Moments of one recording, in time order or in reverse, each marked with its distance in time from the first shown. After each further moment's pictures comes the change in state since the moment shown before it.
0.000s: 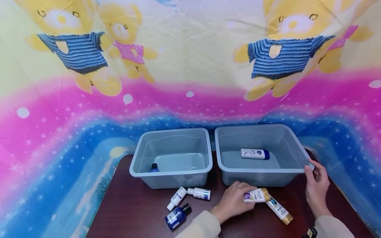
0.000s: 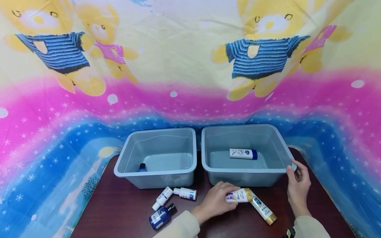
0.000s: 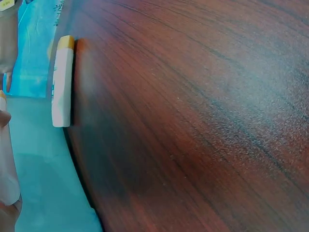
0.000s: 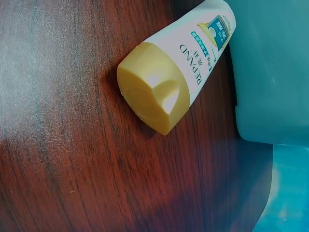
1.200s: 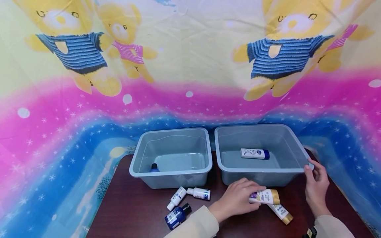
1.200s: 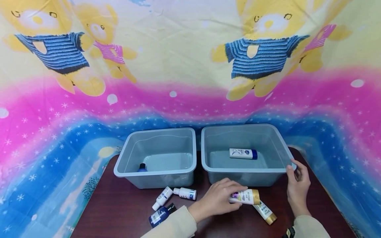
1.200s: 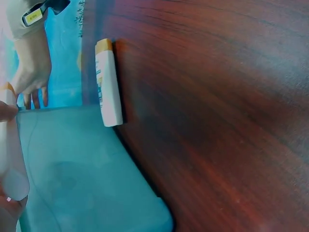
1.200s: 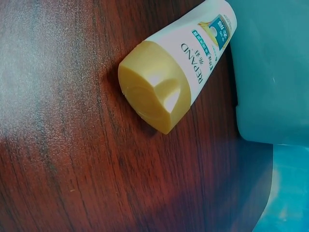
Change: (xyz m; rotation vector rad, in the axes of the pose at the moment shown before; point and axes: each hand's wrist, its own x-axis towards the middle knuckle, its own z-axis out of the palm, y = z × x) left_hand 0.013 0.025 -0.042 0.130 -0.069 0.191; right_hand 0.000 0.001 -0.001 -0.022 -0.010 0.025
